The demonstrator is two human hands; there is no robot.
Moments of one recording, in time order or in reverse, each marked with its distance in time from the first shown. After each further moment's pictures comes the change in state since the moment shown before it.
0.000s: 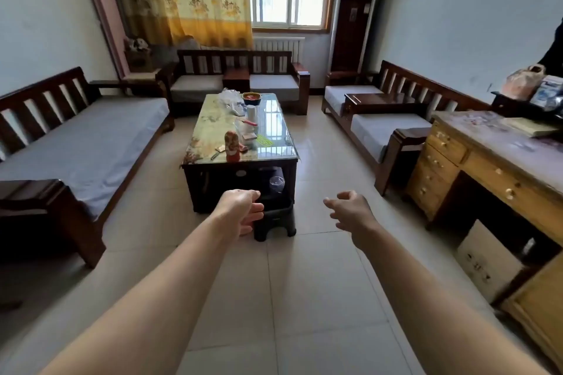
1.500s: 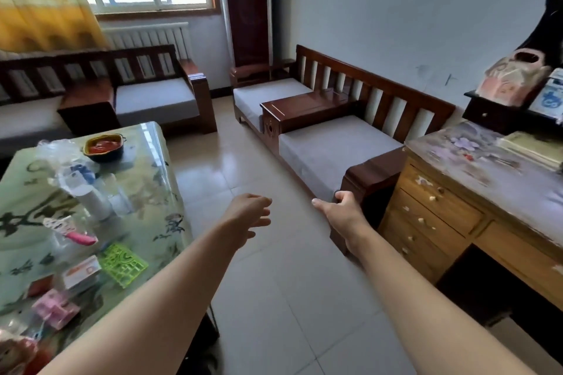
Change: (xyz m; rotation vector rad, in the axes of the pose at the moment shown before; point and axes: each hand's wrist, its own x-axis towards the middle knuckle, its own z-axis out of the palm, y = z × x) left_hand 0.807 0.373 0.444 0.327 -0.364 0.016; right_hand 0.889 -0.110 -0.158 0.125 0.299 0.142
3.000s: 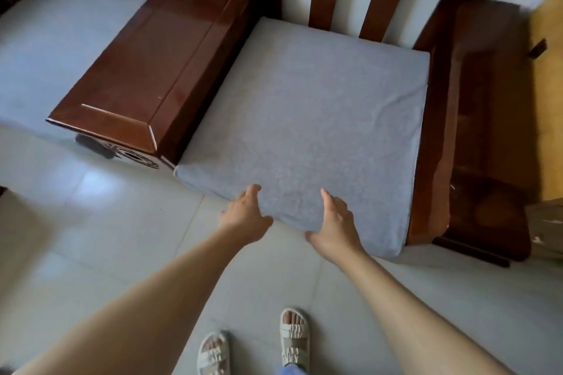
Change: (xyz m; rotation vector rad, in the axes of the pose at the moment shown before) left_hand 1.000 0.165 0.150 1.281 -0.642 0.322; right_hand 0.842 0.058 0.167 -0.399 0.223 0.570
